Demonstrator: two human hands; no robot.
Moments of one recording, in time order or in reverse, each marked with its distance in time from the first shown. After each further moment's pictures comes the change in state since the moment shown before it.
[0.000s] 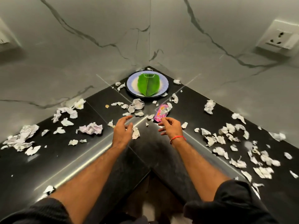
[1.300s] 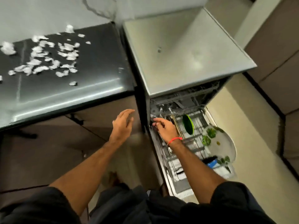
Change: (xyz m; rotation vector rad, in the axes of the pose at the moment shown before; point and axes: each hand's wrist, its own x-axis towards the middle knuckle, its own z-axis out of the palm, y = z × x) left_hand -0.594 0.016 0.184 0.213 -1.073 0.809; right_hand -0.635 0.318 -0.310 0.002 0.843 0.241
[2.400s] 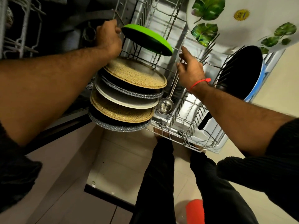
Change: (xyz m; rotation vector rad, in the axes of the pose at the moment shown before) left_hand 0.259 -0.078 0.554 0.514 -0.787 0.256; right_hand 0.204 0.465 -0.061 0.068 0.615 0.514
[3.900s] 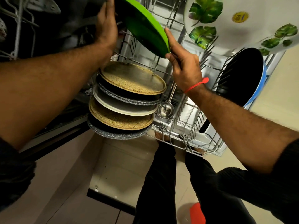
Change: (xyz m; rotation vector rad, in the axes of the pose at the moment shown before) left_hand 0.011 0.016 -0.001 -0.748 0.006 -0.057; right_hand -0.008 -0.039 -0.011 0.146 0.138 -0.438
